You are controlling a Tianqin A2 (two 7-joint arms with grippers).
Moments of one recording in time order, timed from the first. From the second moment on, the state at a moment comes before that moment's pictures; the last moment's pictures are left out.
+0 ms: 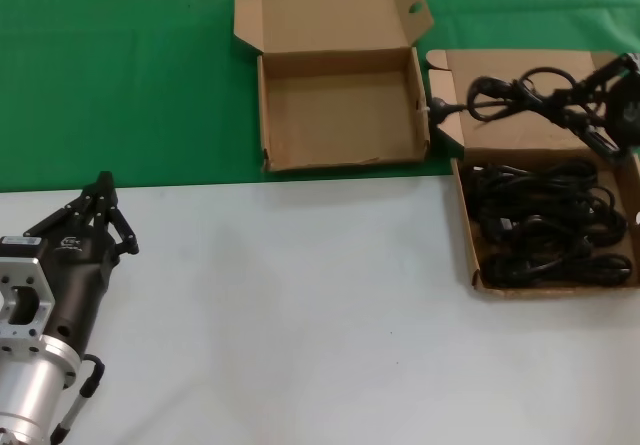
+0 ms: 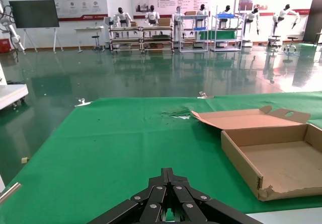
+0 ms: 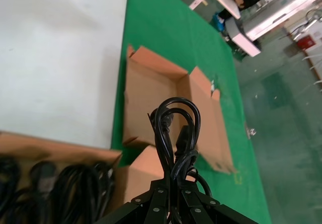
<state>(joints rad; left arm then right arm) 0.00 -0.30 1.60 -1.60 -1.80 0.00 0.00 0.93 0.75 -1.93 1.03 1.56 -1.04 -0.57</state>
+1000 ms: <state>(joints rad) 0.00 -0.30 1.60 -1.60 -1.80 0.00 0.00 1.11 0.33 -1.97 0.63 1.58 -0.90 -0.88</state>
